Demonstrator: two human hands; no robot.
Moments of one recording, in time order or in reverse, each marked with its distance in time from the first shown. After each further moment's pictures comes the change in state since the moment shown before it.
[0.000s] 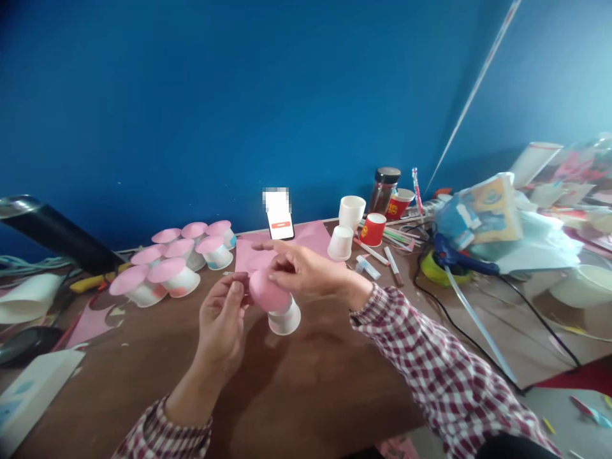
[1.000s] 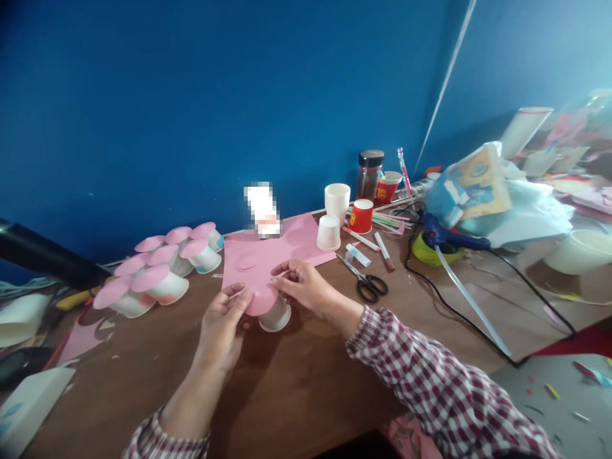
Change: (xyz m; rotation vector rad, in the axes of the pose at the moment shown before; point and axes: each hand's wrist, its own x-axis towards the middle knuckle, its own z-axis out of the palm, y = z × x) left_hand -0.012 -0.007 0.012 0.019 0.065 -0.366; right_hand -0.036 0.040 0.033 0.480 0.415 0.377
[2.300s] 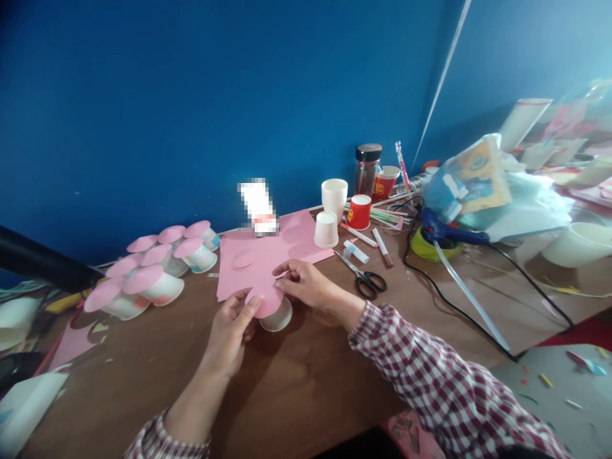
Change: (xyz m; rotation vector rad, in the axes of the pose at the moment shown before) left_hand -0.004 -0.012 0.002 0.145 -0.076 -0.024; right_hand 0.005 0.018 -0.018 -0.252 -0.048 -0.112
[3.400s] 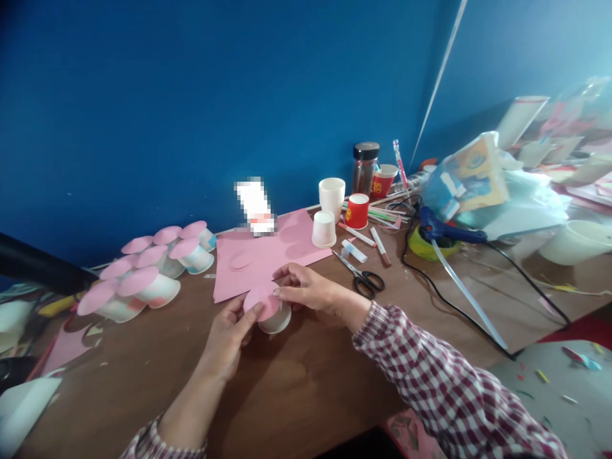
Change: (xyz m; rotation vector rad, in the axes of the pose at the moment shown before) left_hand -0.003 0.004 0.002 0.048 -0.034 -0.014; right_hand -0.014 -0.015 -0.010 0.142 -0.171 0.167
